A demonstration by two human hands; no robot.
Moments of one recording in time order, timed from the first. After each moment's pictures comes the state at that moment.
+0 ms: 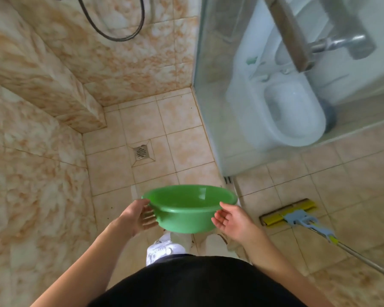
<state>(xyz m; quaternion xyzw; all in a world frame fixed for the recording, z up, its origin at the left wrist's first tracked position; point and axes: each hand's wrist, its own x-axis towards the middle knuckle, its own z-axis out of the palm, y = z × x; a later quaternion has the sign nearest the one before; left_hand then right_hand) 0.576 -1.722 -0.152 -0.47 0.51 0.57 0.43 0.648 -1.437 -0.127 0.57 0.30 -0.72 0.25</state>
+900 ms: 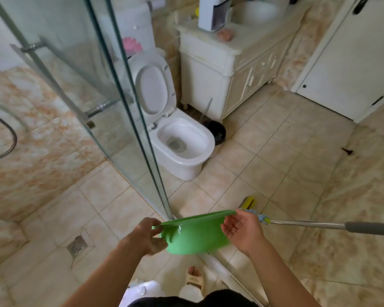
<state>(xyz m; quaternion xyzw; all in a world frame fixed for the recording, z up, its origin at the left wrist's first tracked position) 0.632 -1.388 -0.060 -0.34 0.59 0.48 0.56 0.815 -1.187 -0.046 0.54 0.17 -0.81 -0.11</state>
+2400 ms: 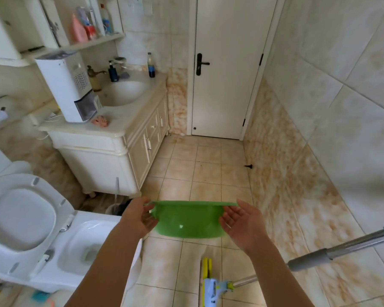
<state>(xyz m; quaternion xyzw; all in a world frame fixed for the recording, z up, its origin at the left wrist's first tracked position) 0.553 -0.969 0.080 0.00 0.61 0.54 0.59 0.826 -0.934 0.078 0.43 0.11 -0.78 -0.44</state>
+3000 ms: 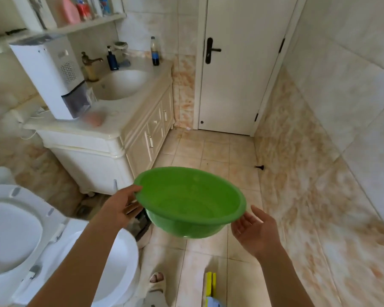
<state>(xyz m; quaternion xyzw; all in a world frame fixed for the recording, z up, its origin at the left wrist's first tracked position) 0.475 -0.831 0.053 0.03 0.63 0.56 0.54 0.818 -0.792 0.024 0.42 0.02 -0.79 -0.44</state>
